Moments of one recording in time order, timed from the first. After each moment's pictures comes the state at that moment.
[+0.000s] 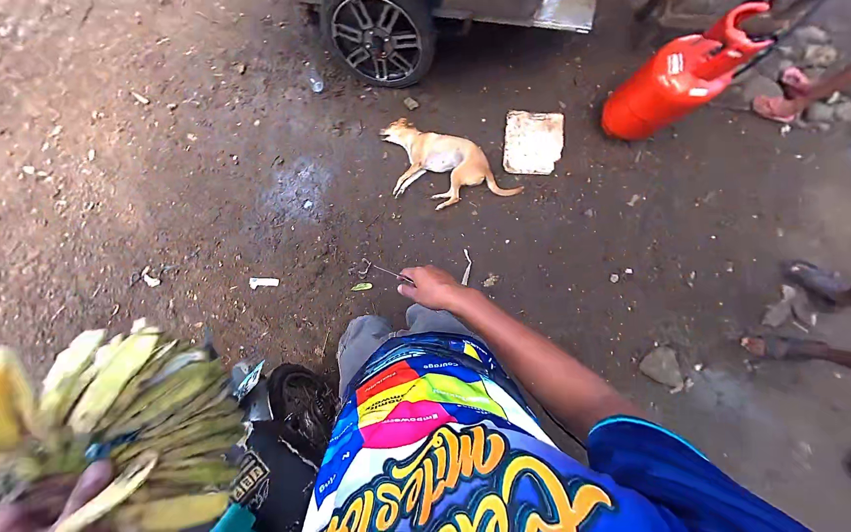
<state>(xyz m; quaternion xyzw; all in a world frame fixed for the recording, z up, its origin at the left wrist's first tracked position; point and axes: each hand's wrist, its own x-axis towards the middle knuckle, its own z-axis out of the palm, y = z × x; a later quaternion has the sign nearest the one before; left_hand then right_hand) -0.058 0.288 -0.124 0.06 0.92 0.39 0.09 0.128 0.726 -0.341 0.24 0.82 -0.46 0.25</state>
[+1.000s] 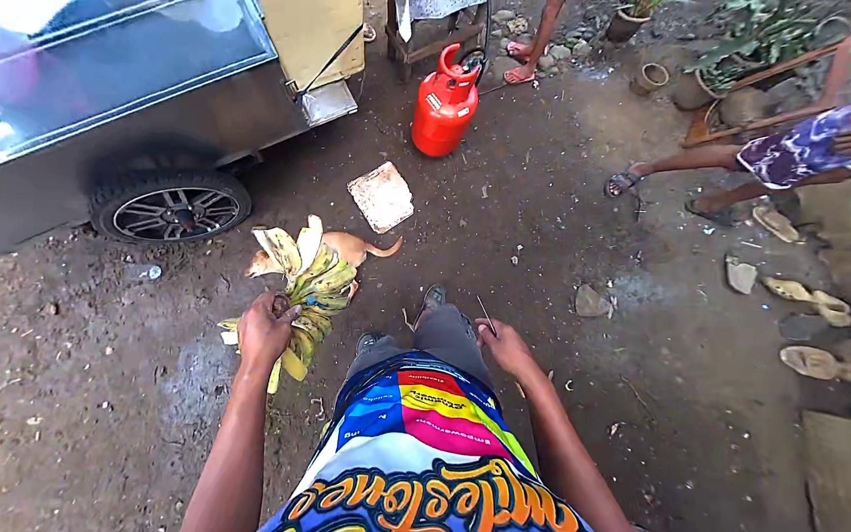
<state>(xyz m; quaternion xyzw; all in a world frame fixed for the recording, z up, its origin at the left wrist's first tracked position) -0.039 1.080 -0.311 0.55 0.78 0.08 0.28 0.421 1.007 -0.353 0.74 0.44 -0.50 -0.03</state>
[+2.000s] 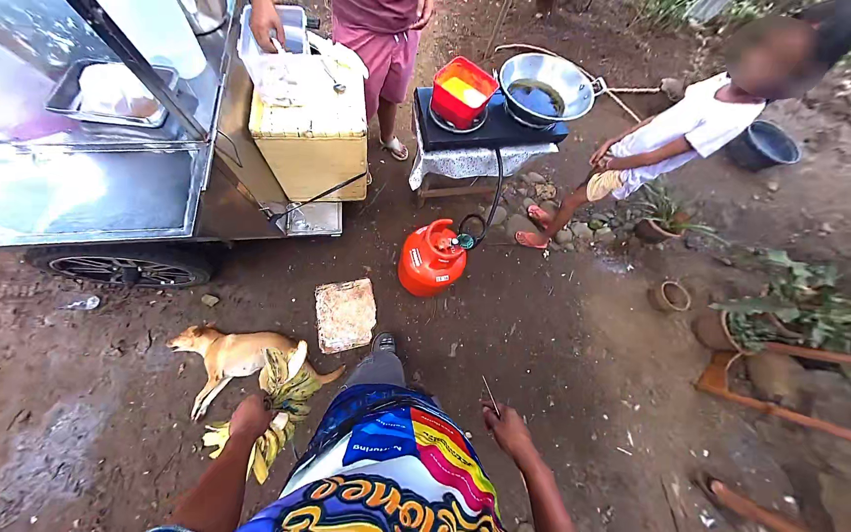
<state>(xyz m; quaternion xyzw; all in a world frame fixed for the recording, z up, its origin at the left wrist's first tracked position) 0.206 1.404 -0.510 0.32 0.84 -0.16 0.40 0.758 1.550 -0.413 0.70 0.50 -0.49 0.11</state>
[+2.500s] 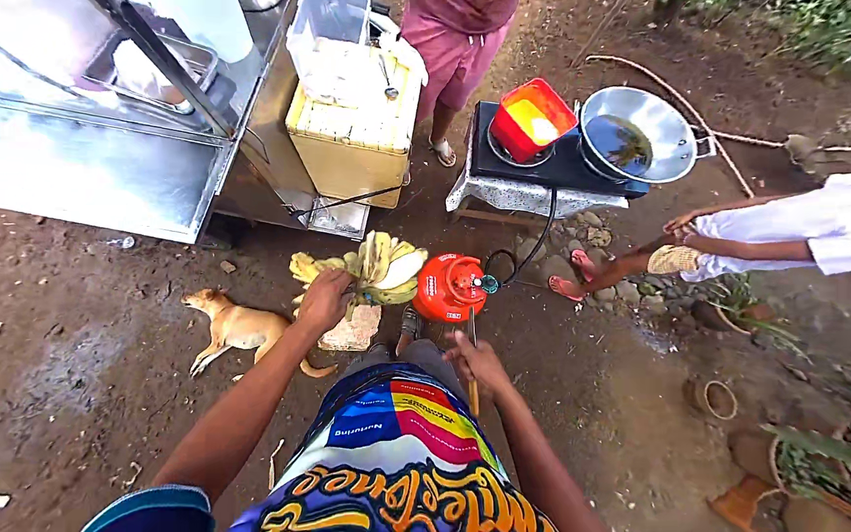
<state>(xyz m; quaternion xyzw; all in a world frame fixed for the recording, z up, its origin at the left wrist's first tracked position) 0.263 1.747 -0.337 0.59 0.76 0.17 0.23 0.620 1.834 -0.360 0.53 0.48 -0.69 -0.03</state>
